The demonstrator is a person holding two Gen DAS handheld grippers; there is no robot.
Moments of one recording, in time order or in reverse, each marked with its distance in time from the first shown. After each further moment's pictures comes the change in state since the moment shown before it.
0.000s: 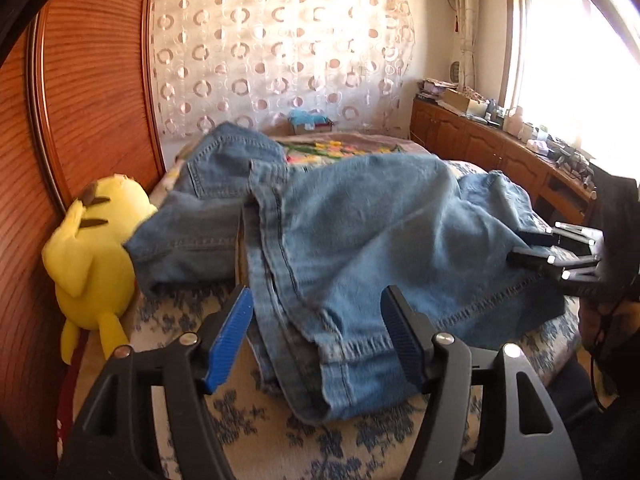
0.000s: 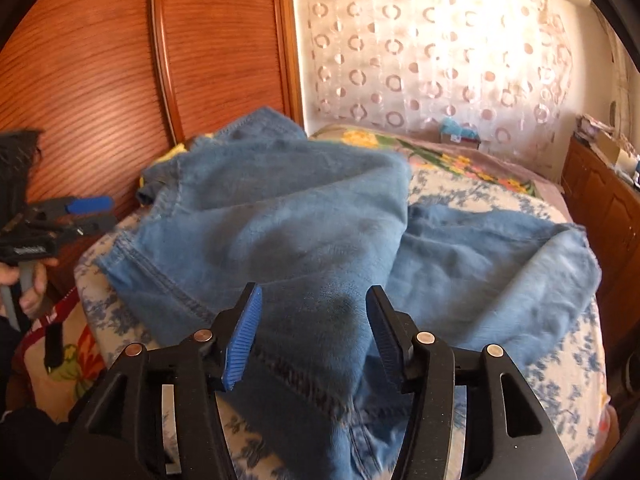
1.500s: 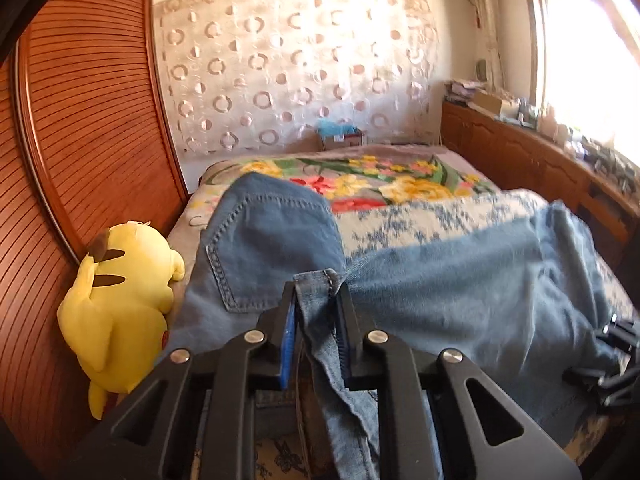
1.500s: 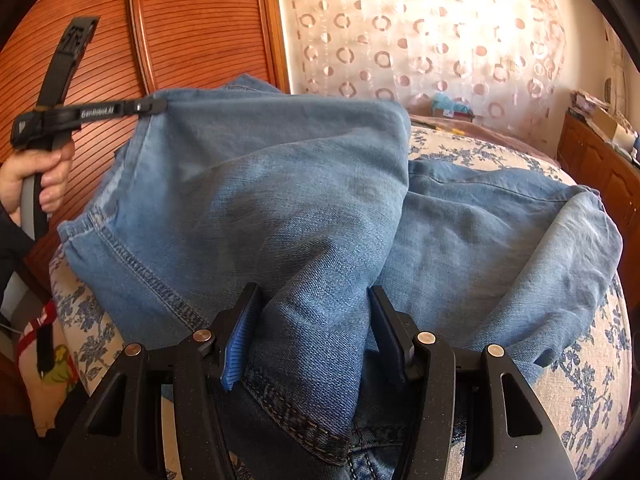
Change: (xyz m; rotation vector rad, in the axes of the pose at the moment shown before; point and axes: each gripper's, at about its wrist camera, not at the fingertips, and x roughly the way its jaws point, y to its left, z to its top) left arm 0.077 0.041 0.091 0.030 -0.019 0.103; right arm 0.027 -0.008 -0.018 0.044 0.052 -0.015
